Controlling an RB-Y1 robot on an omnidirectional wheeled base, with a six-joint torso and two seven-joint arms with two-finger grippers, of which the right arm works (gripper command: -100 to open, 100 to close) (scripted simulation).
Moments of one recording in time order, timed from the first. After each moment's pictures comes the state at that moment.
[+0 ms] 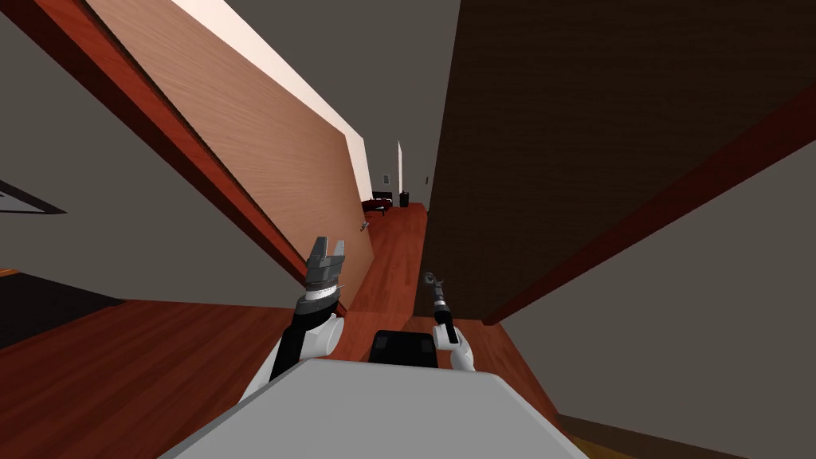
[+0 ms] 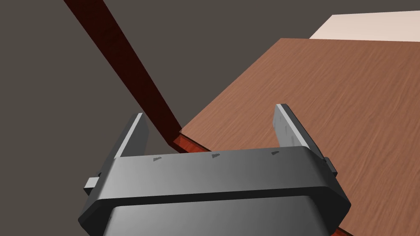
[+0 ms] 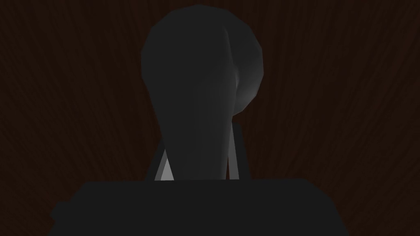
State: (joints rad) arm -0.03 0.01 0.02 -0.80 -0.03 -0.75 0.06
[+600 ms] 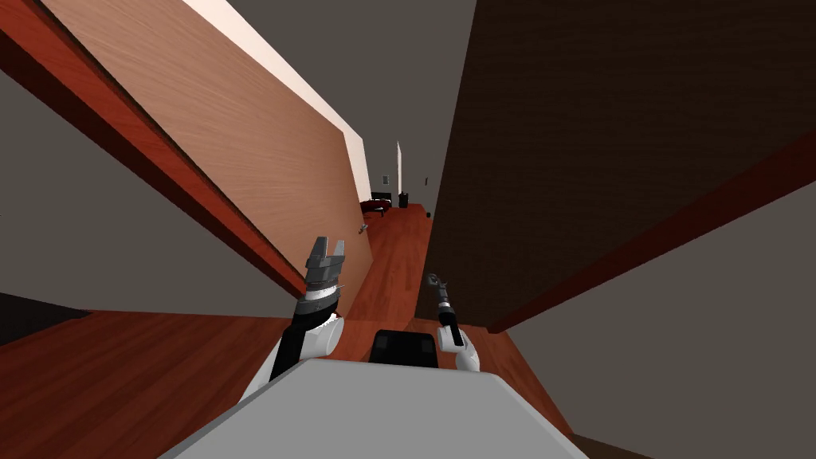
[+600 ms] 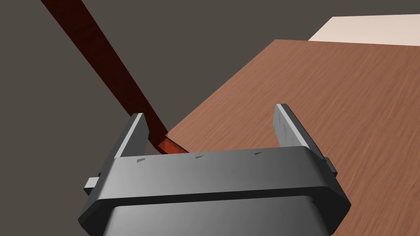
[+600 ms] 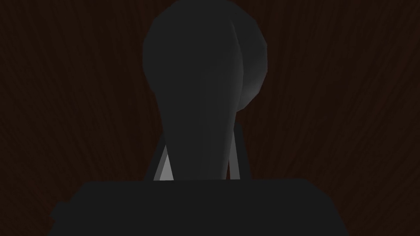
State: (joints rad) arm -0.02 -0.02 0.00 -0.80 -0.04 -0.74 0.07
